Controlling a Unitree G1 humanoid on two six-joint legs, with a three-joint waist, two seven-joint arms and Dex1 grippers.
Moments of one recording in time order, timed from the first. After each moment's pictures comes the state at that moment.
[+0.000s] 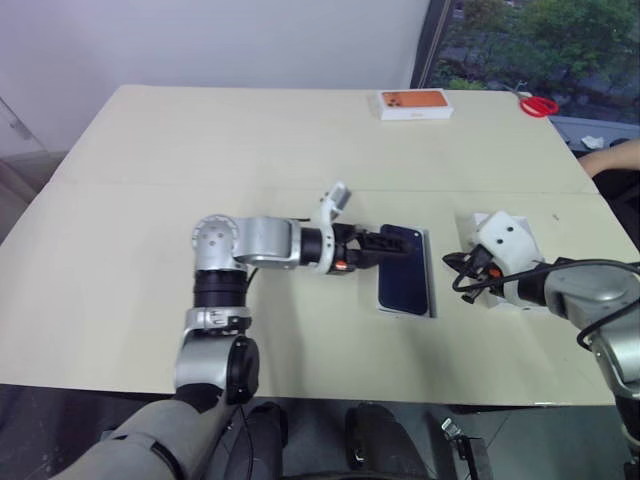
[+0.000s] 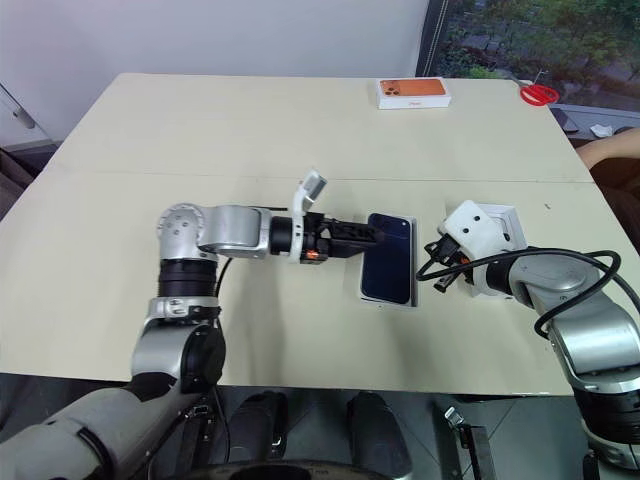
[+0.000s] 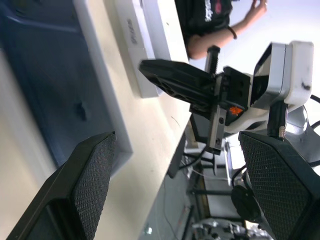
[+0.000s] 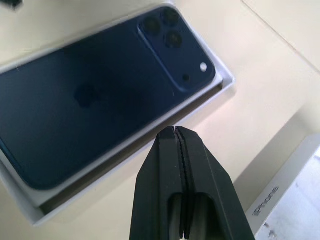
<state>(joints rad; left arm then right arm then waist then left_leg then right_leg) -0.89 0.02 0.30 0.33 -1.54 1.60 0.39 -0.20 -0.87 -0.12 -0.50 0.26 0.89 0.73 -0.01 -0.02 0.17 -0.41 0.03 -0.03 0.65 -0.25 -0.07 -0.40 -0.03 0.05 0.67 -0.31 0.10</state>
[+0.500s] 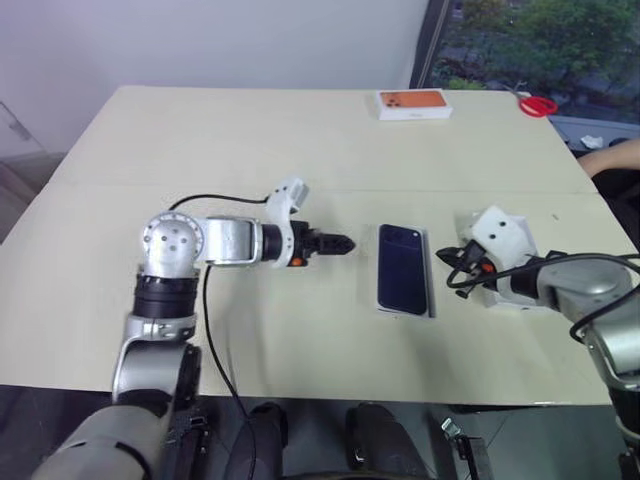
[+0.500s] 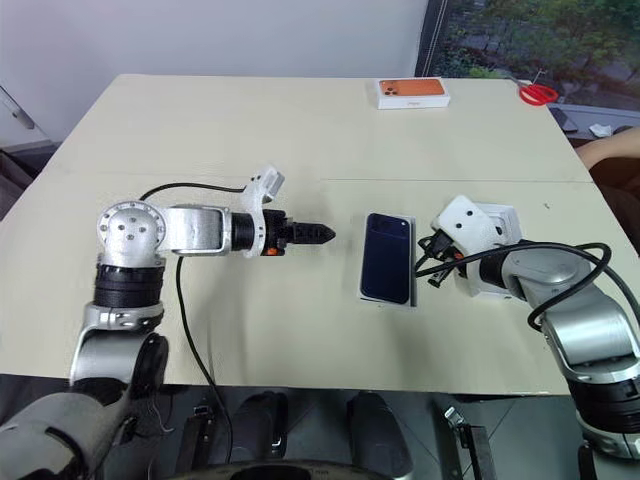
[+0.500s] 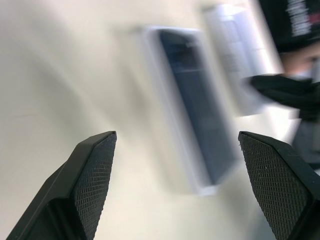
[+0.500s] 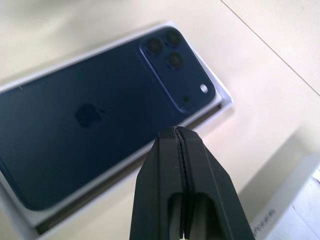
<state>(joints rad) -0.76 0.37 0.00 0.02 -1.23 1.37 0.08 -0.26 -0.85 -0.06 -0.47 0.26 0.88 0.72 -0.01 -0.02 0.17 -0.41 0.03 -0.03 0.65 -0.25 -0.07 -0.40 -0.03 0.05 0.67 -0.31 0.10</state>
